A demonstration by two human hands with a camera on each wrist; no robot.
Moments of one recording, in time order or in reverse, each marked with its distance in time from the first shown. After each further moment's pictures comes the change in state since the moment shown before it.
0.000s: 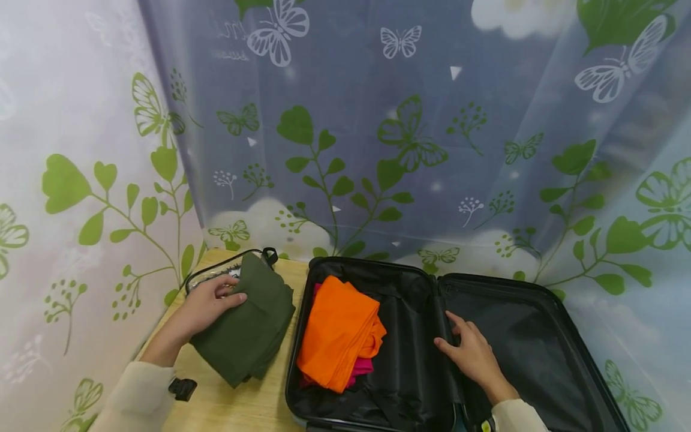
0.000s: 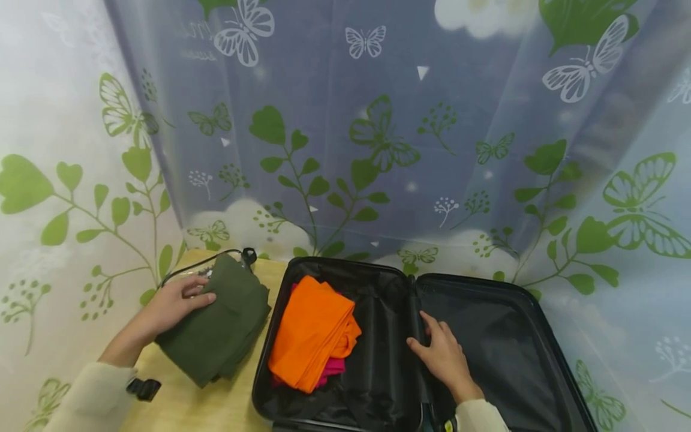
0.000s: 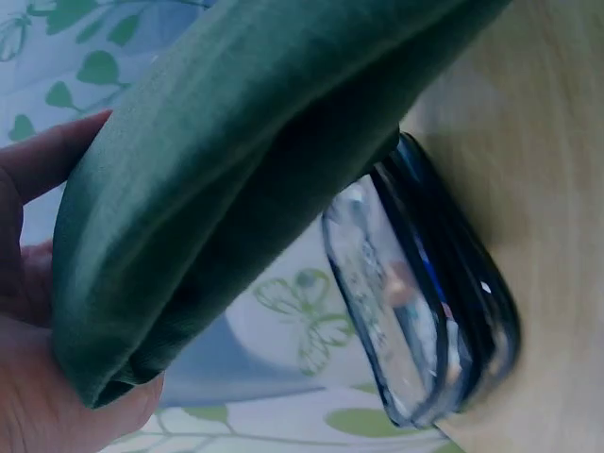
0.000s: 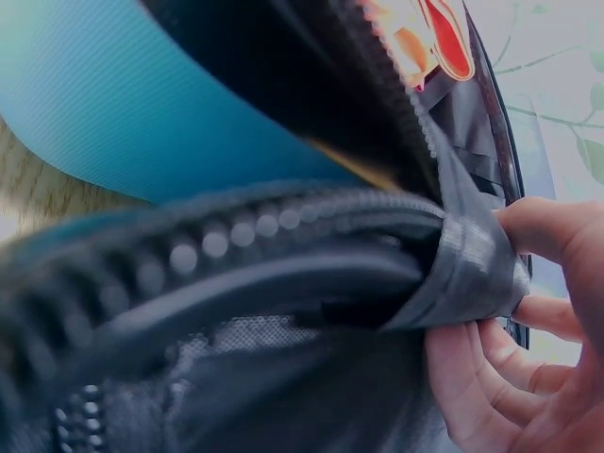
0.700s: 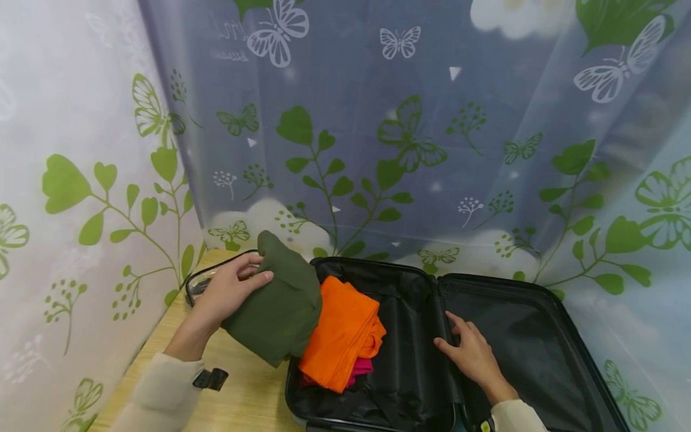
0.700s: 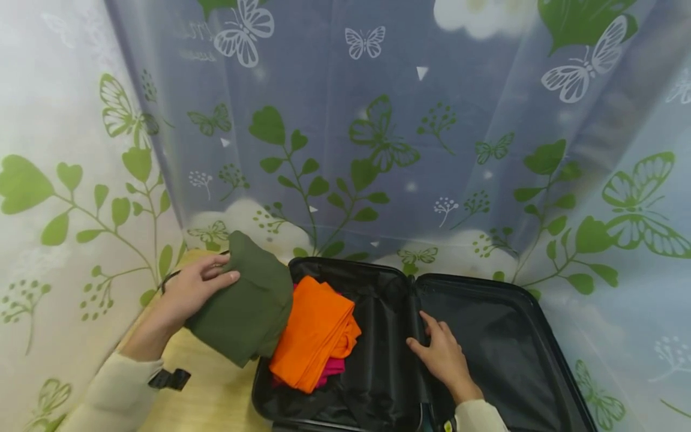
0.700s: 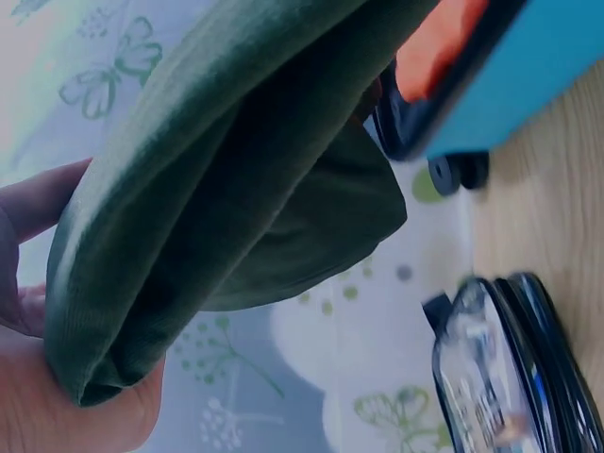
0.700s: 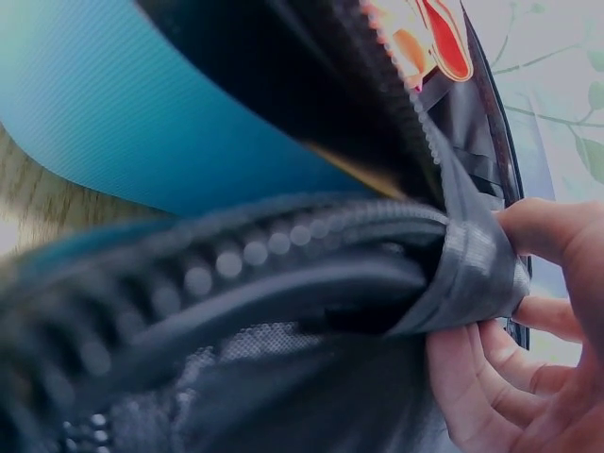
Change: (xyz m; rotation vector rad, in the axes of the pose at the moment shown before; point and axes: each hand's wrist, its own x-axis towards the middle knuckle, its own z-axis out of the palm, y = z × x) left_hand -0.003 0.078 0.013 -0.229 0.044 0.040; right_hand 0.000 0.001 0.001 0.007 0.006 0.001
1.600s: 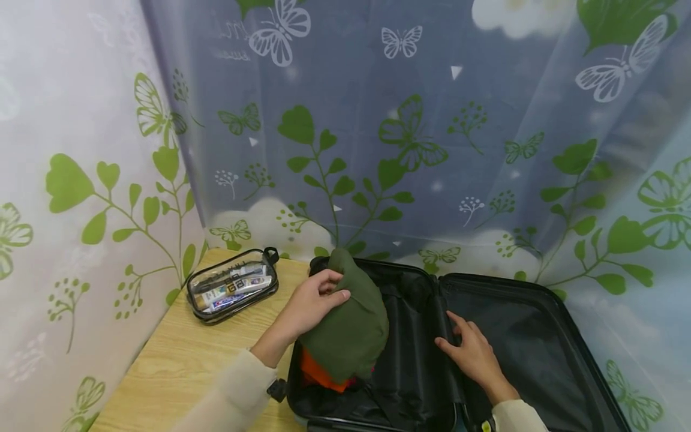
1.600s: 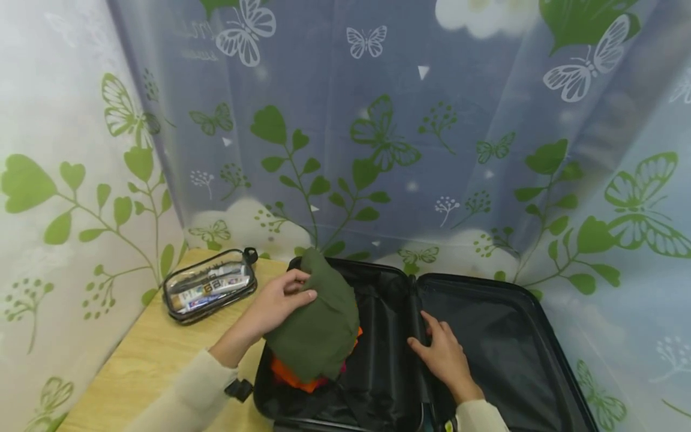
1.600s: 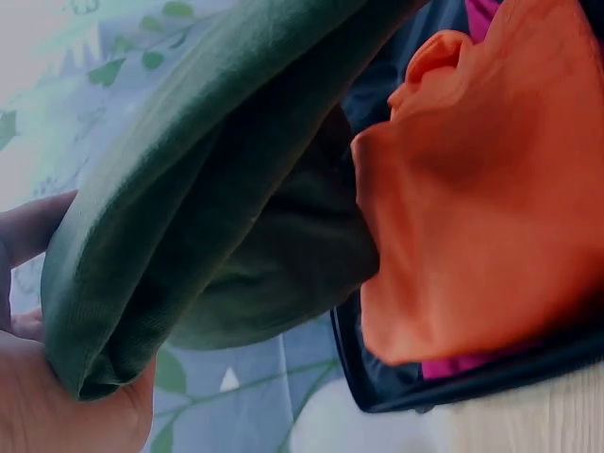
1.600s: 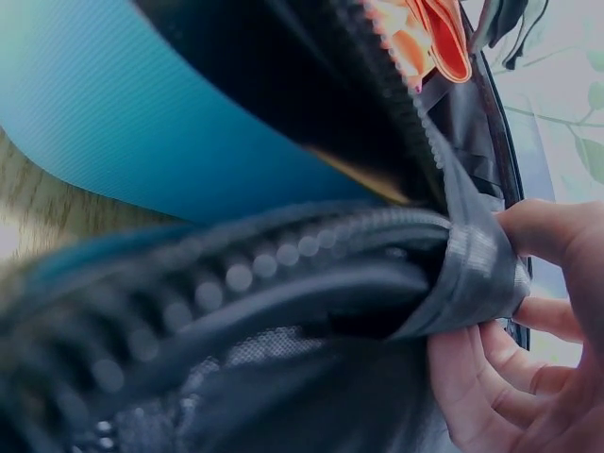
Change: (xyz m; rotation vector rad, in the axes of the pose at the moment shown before) left_hand 0.023 0.029 0.123 -0.102 -0.068 0.114; right_hand -0.002 0.000 0.001 -0.008 -0.003 0.000
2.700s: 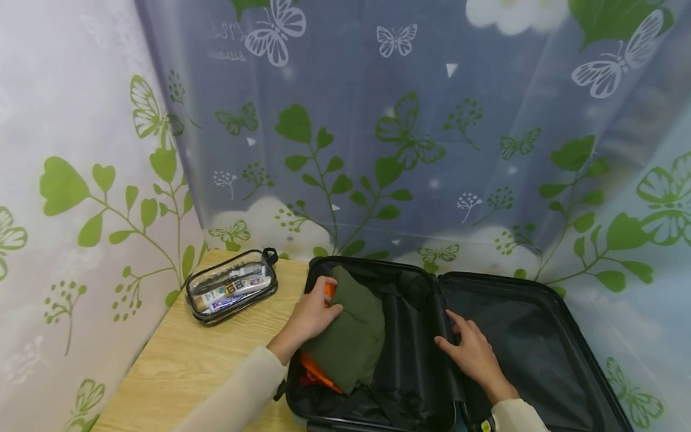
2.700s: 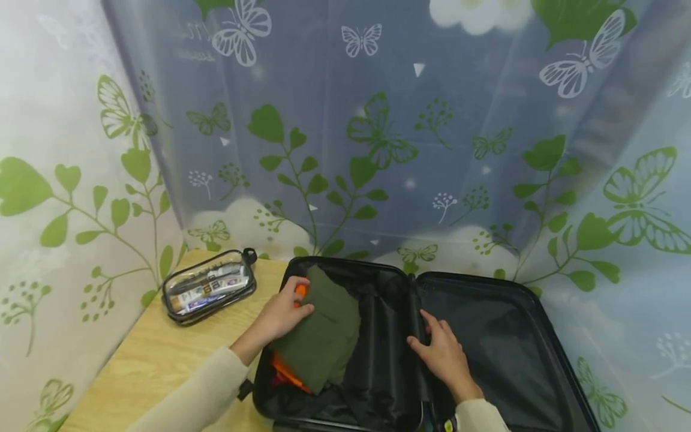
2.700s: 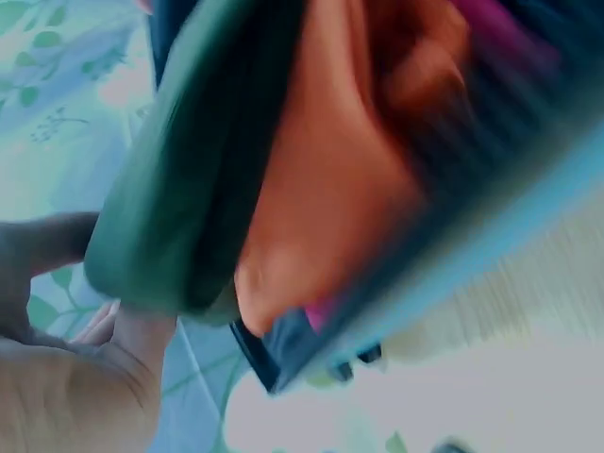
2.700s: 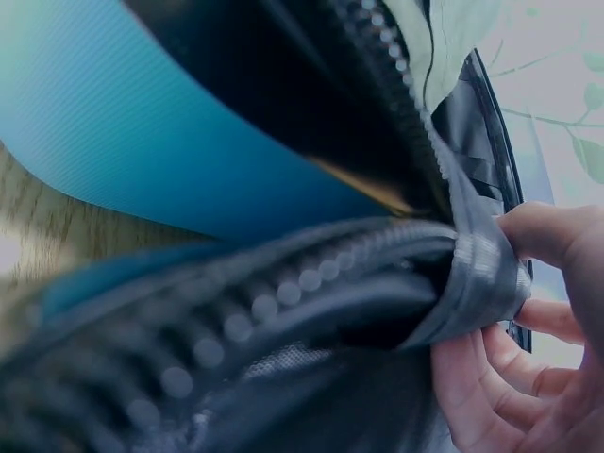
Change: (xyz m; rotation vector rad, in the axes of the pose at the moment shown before) left_hand 0.021 -0.048 0.022 0.293 0.013 -0.036; right_hand -0.001 0.000 0.001 0.005 0.016 -0.004
